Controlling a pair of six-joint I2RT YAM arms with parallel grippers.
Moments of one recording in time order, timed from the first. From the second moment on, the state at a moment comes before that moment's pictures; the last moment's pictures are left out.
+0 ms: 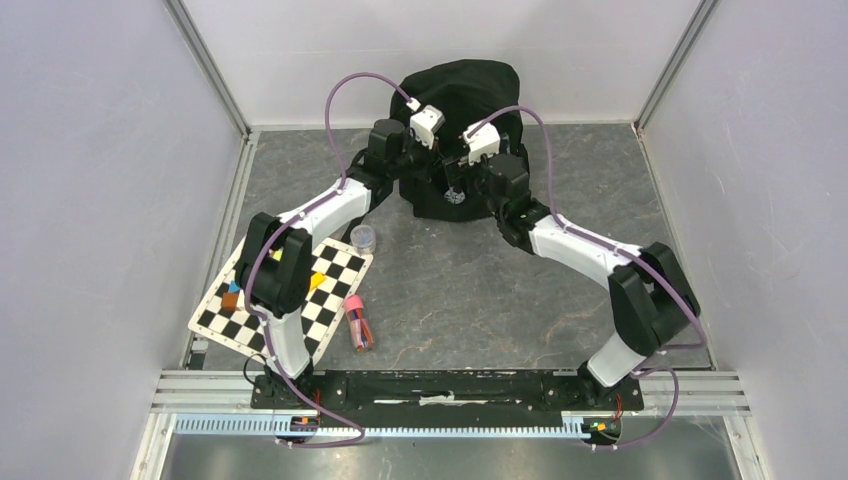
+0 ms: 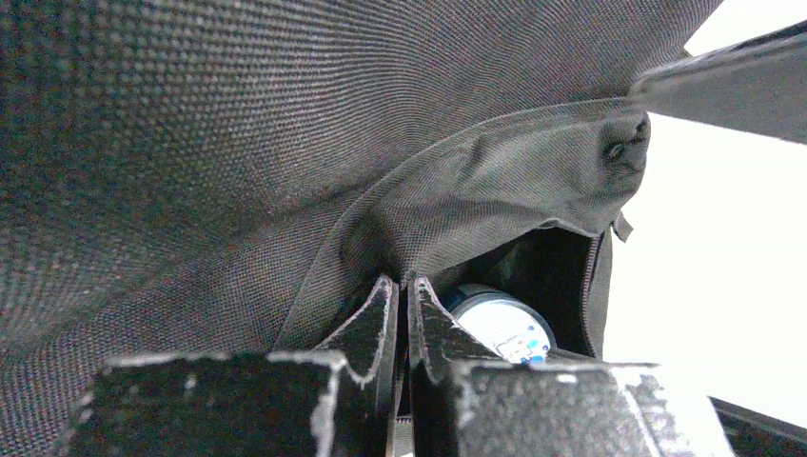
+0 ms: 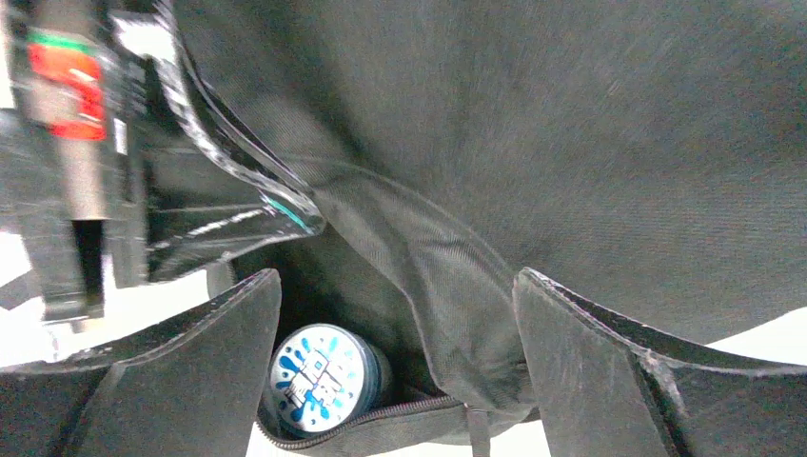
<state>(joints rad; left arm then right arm) -0.49 1.89 1.44 0.14 0.31 0.05 0.59 1.65 1.08 0.42 0.25 -0.12</state>
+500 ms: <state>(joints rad) -0.47 1.86 1.46 0.10 0.41 0.01 0.59 1.27 0.86 0.35 0.12 -0.11</state>
